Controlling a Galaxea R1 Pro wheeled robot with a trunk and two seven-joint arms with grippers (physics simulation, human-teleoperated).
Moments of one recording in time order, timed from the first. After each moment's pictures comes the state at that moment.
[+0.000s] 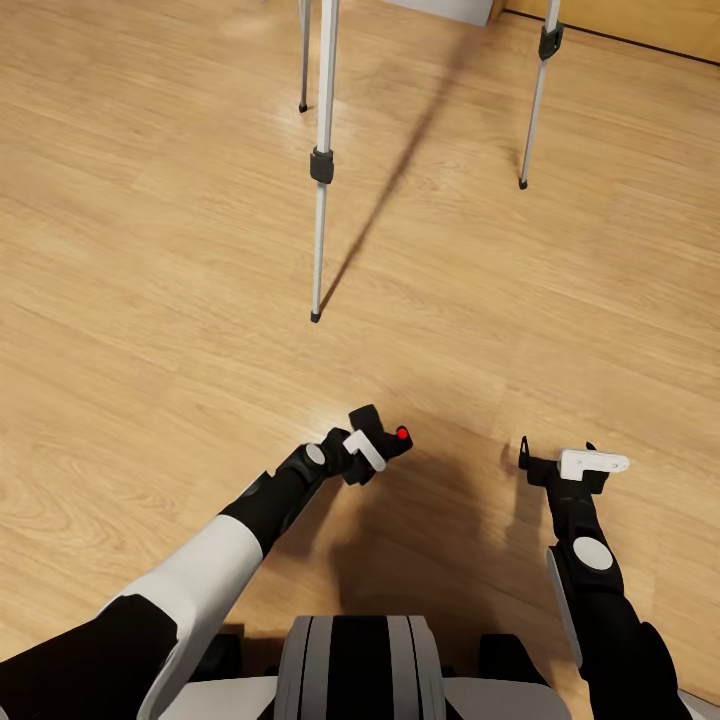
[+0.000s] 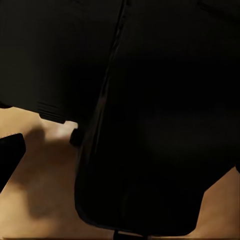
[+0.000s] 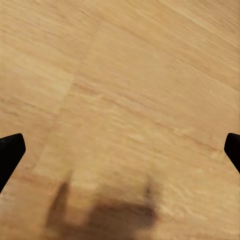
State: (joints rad) left arm -0.96 -0.17 -0.43 -0.63 -0.44 0.30 -0.36; right arm -0.37 0.01 -0.20 -1.45 0.23 0.06 -0.14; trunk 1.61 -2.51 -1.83
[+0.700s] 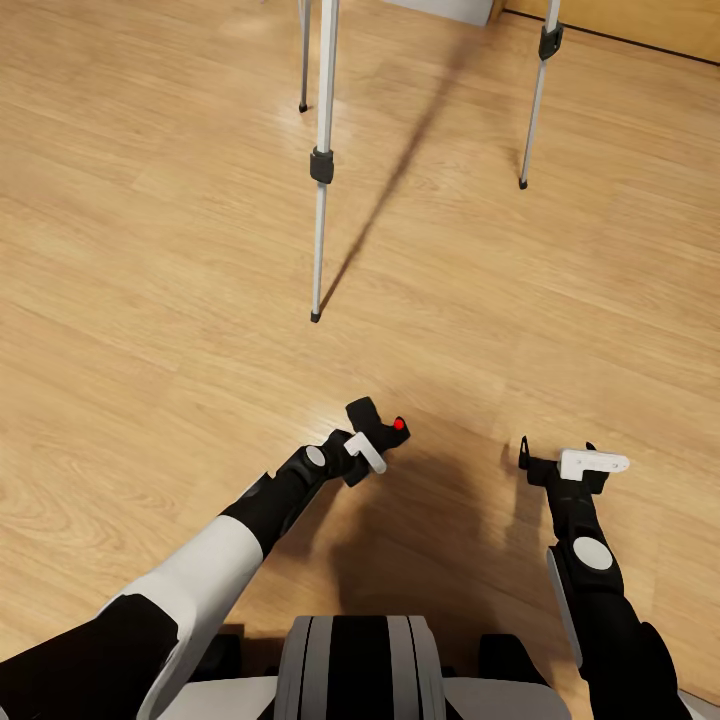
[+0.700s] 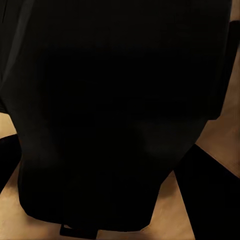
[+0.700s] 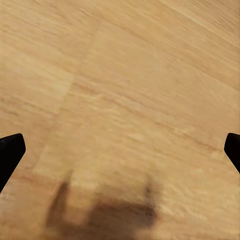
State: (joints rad) left arm -0.96 -0.17 -0.44 -0.61 -0.43 0.29 -0.37; right arm -0.37 0.01 -0.20 -1.45 0.23 0.06 -0.14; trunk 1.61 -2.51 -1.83
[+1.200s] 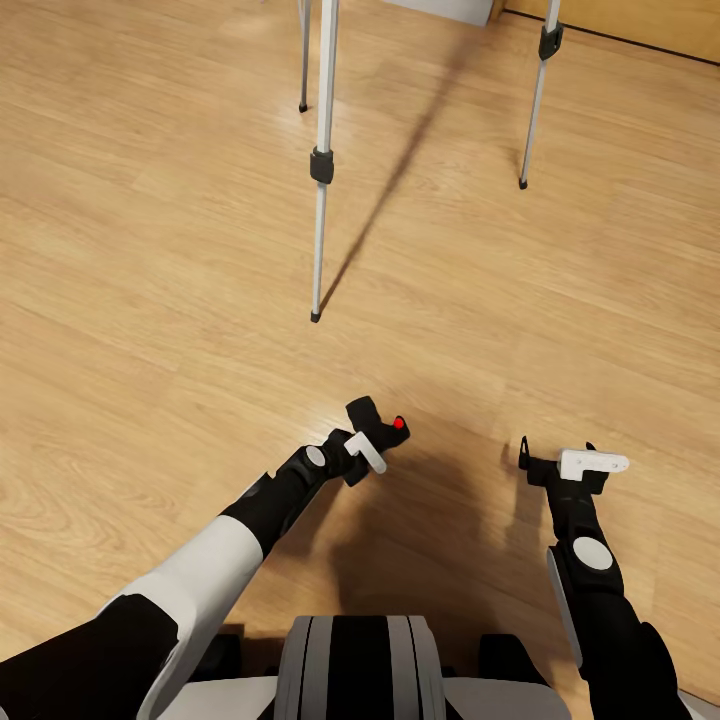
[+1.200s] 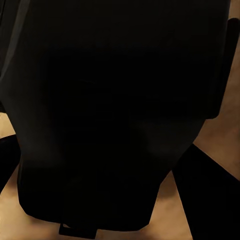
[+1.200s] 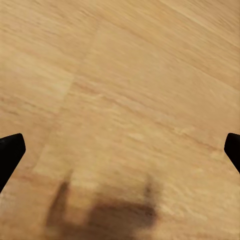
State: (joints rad) left arm -0.96 -0.17 -0.44 -0.62 -0.44 0.28 -0.37; right arm -0.37 0.01 -0.20 -1.45 0.23 0.06 -0.14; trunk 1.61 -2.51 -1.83
